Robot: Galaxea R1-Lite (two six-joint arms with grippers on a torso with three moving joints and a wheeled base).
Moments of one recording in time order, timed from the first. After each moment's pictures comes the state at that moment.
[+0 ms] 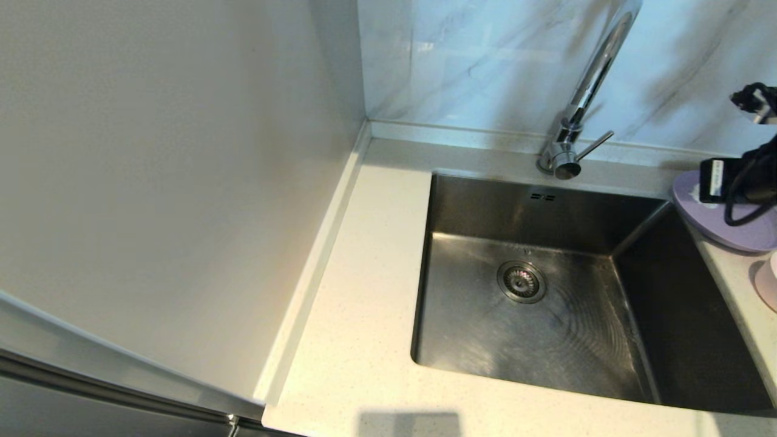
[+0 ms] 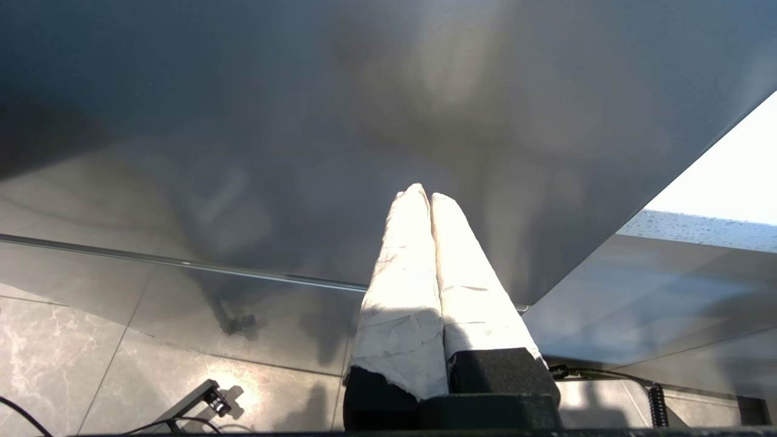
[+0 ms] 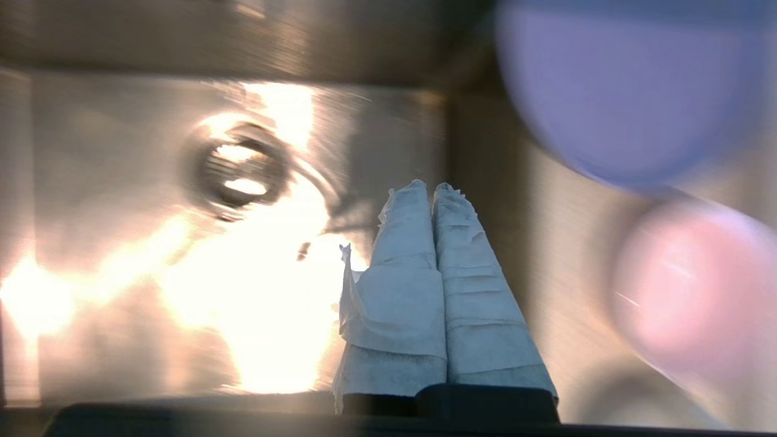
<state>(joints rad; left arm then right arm) 0.00 0.00 0.00 0.00 0.00 0.00 -0.11 1.60 -1.46 0.38 -0.18 0.03</state>
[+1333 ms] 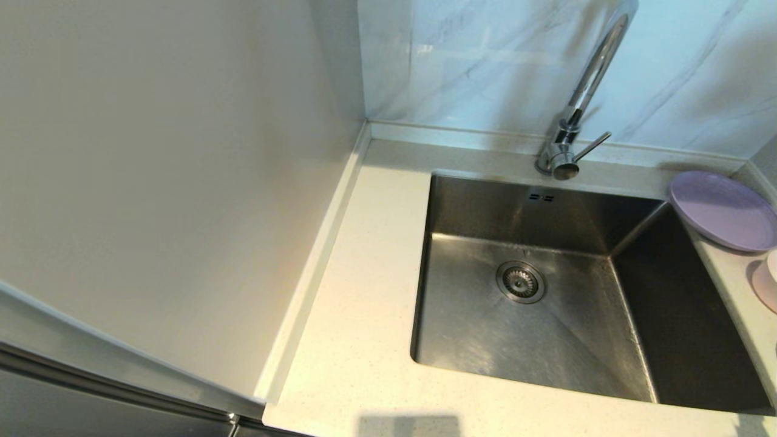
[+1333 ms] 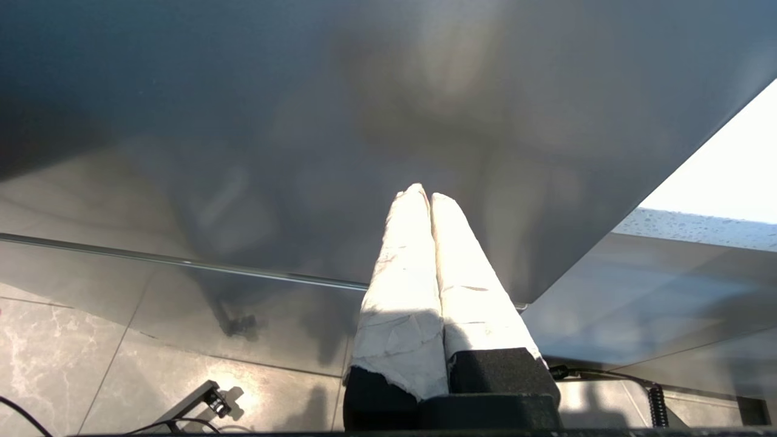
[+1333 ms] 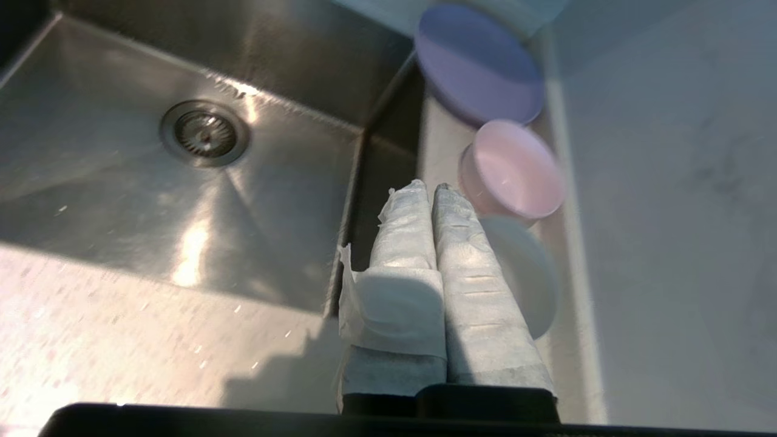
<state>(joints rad) 0.00 0.00 0.00 0.00 0.00 0.00 0.00 0.37 -0.38 -0.01 -0.25 -0.33</state>
